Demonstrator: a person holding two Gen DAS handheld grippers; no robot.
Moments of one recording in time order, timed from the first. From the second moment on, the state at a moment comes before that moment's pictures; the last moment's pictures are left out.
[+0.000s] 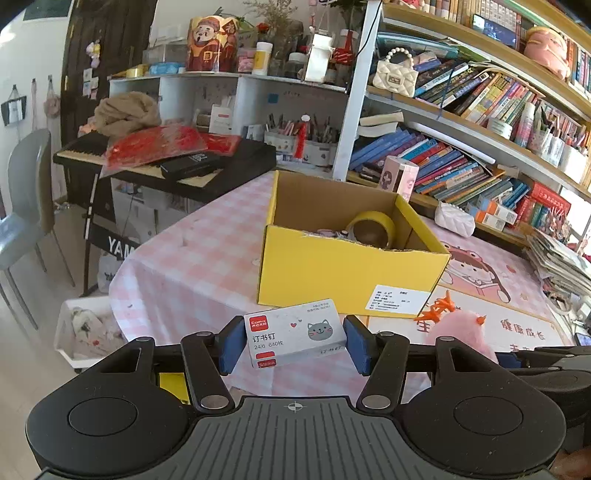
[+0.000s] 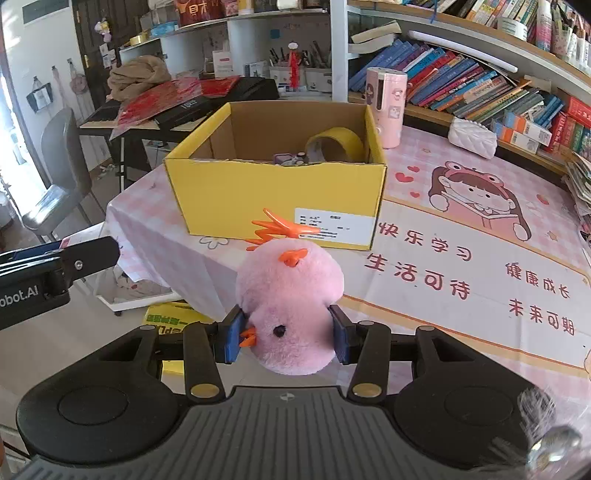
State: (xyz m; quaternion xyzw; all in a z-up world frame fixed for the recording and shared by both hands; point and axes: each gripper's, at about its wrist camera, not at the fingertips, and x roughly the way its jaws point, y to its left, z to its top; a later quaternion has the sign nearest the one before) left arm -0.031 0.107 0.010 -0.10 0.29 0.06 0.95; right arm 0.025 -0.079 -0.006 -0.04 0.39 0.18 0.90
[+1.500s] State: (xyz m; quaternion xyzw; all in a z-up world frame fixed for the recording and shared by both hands) left arm 0.196 0.080 -0.019 -0.02 0.36 0.12 0.93; right arm 0.269 -0.045 0.003 -0.08 0.32 0.28 0.90
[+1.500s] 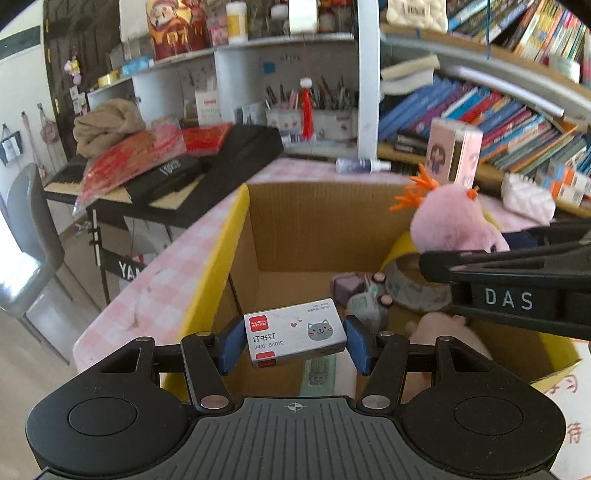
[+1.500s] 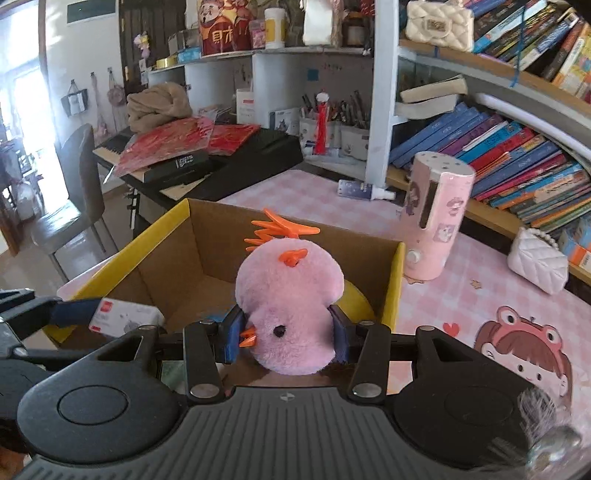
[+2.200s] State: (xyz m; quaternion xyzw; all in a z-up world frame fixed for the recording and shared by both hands) left arm 0.205 0.060 -0.030 0.04 0.38 0.10 0.92; right arm 0.294 -0.017 -0.027 -0.15 0.38 0.32 0.86
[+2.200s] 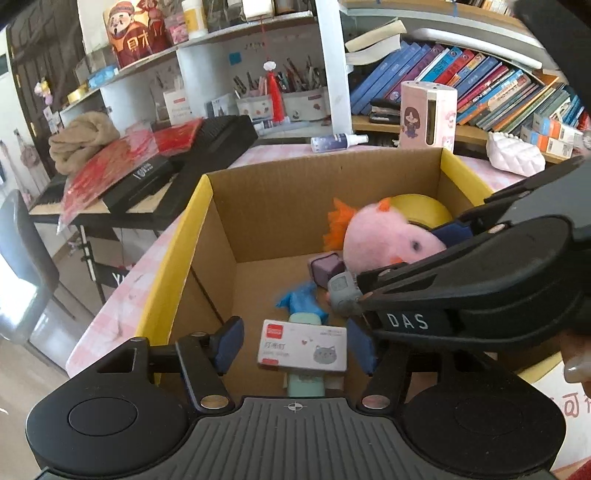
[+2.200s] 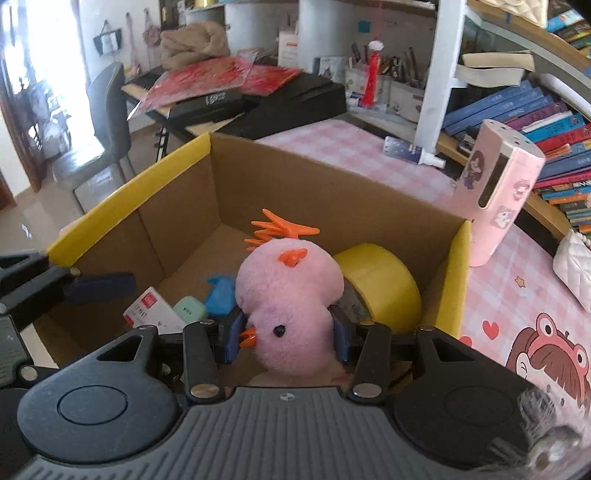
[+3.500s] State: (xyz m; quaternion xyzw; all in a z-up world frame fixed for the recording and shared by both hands) left arm 0.030 0.038 -0.002 0.01 0.33 0.05 0.94; right arm 0.051 -0.129 0.000 -0.01 0.28 0.01 0.96
